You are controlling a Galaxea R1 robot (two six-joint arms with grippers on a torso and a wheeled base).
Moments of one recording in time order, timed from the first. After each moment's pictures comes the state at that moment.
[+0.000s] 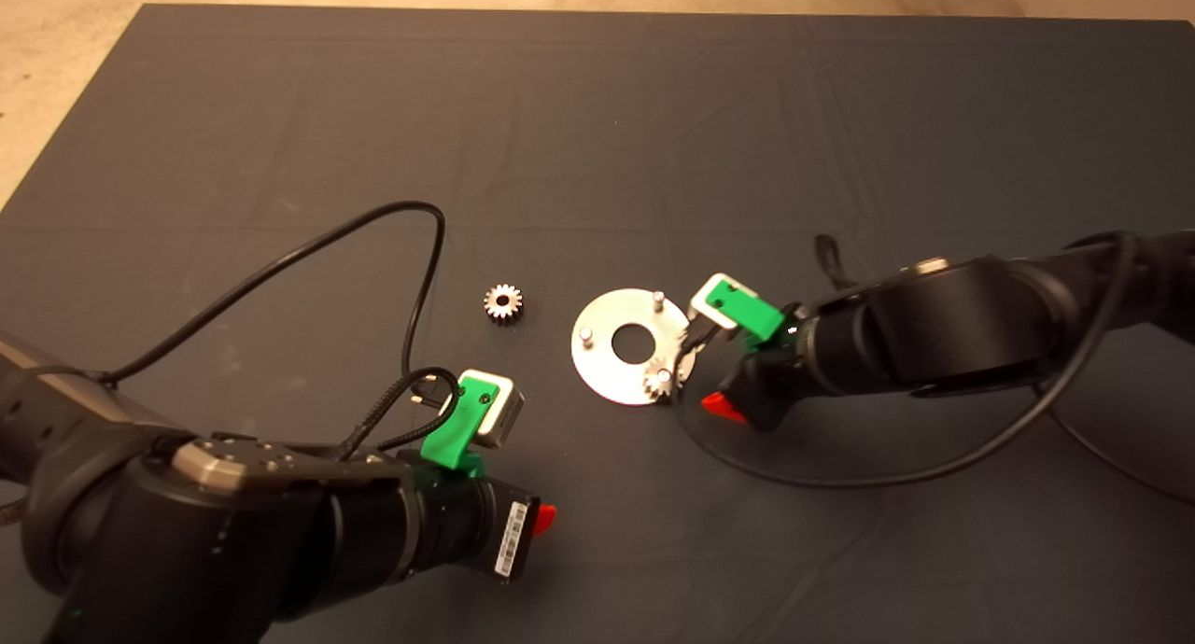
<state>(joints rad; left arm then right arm) -0.15 2.40 -0.34 0.87 1.53 -1.66 0.24 2.41 -0.71 -0.73 -1.53 1.01</state>
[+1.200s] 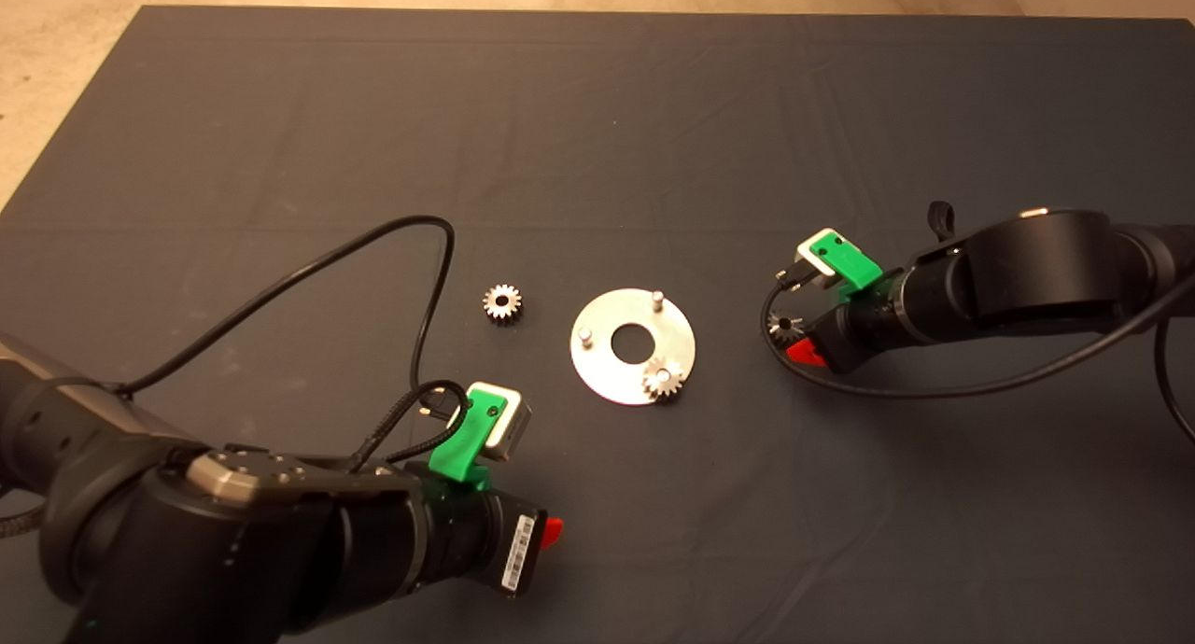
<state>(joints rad) -0.13 2.42 -0.34 0.87 1.53 -1.66 0.25 2.32 -0.83 -0.72 -1.43 1.02</state>
